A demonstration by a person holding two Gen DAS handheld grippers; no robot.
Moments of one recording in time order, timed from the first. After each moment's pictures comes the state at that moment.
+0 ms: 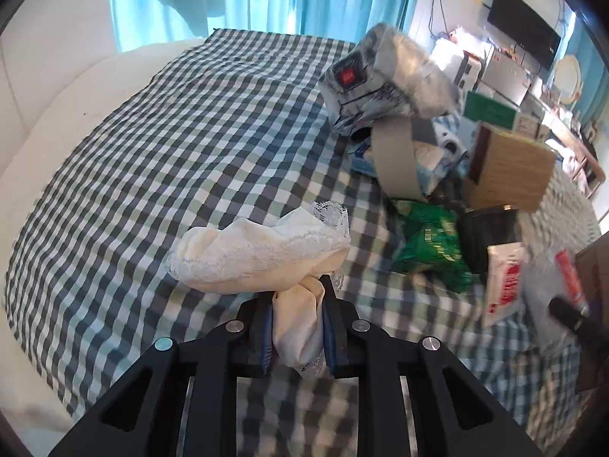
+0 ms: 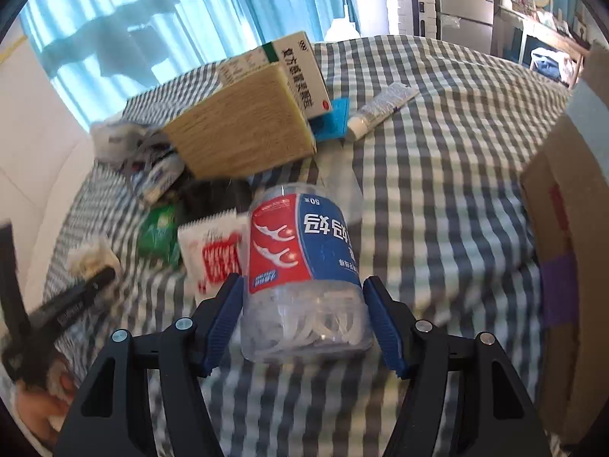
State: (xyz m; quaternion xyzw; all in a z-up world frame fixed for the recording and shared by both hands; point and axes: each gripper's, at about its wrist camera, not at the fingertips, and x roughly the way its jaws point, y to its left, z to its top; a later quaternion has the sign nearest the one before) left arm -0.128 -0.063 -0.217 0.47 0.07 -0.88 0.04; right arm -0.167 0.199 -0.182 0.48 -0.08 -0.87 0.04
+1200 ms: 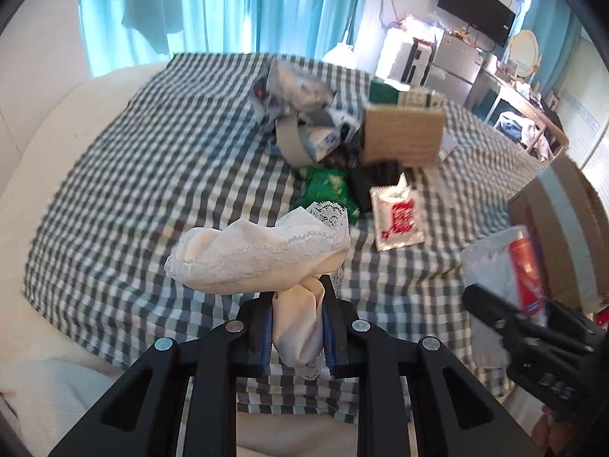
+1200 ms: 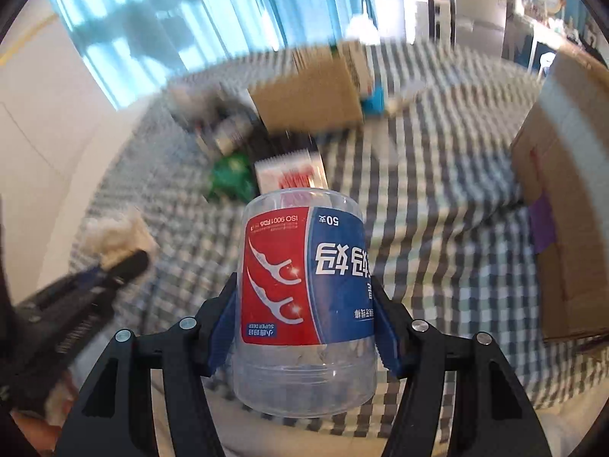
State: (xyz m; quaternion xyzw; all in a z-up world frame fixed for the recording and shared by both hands) left arm -0.062 -0.022 -0.156 0.47 0.04 -0.88 -0.02; right arm -0.088 0.169 -0.144 0.47 -0.09 -0.87 0.08
